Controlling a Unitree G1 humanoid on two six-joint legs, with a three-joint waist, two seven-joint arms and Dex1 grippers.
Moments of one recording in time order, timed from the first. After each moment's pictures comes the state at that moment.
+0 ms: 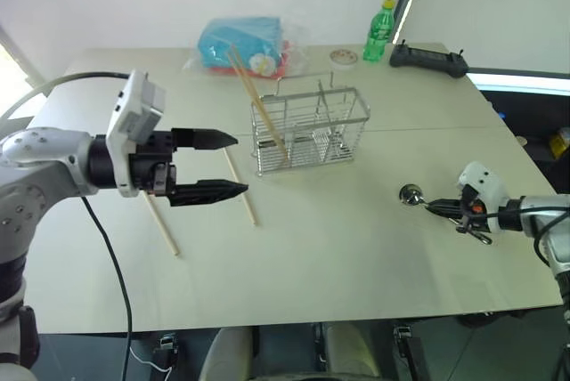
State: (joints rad) left arm -0.53 0.96 0.20 -0.41 -1.00 0.90 -1.00; right arm -0.20 -0.93 -0.12 0.20 0.21 0.35 1.15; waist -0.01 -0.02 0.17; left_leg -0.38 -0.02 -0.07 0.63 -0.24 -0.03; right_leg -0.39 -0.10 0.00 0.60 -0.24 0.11
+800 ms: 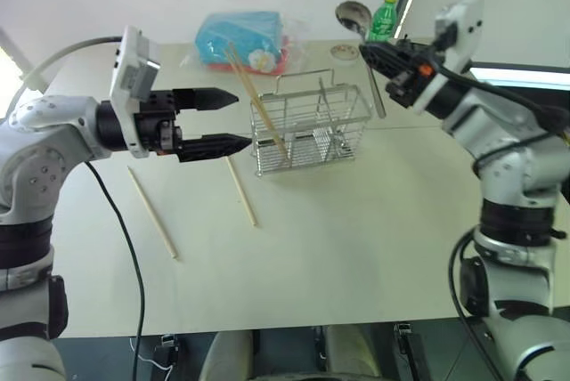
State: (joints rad) left arm -0.69 0.87 0.13 -0.24 -0.86 0.82 -1.04; right arm -0.83 -0.46 -0.16 -0.02 0.51 0.64 0.50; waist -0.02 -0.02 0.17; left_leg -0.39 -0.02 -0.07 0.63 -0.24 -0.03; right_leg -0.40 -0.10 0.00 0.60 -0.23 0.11
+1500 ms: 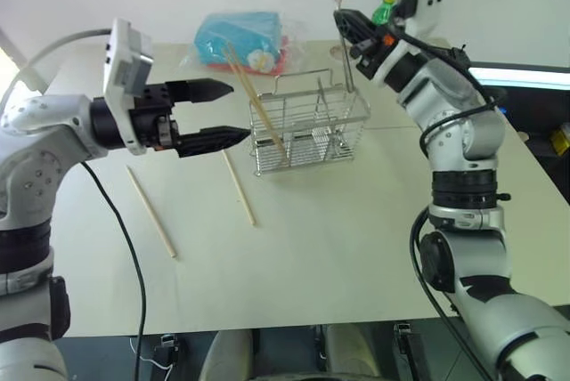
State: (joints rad) left arm -0.67 0.86 0.18 -0.28 -0.87 0.83 -0.97; right arm -0.94 -0.32 -0.13 0.19 0.44 0.47 0.47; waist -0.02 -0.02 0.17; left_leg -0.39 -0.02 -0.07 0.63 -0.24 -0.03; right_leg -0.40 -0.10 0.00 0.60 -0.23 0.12
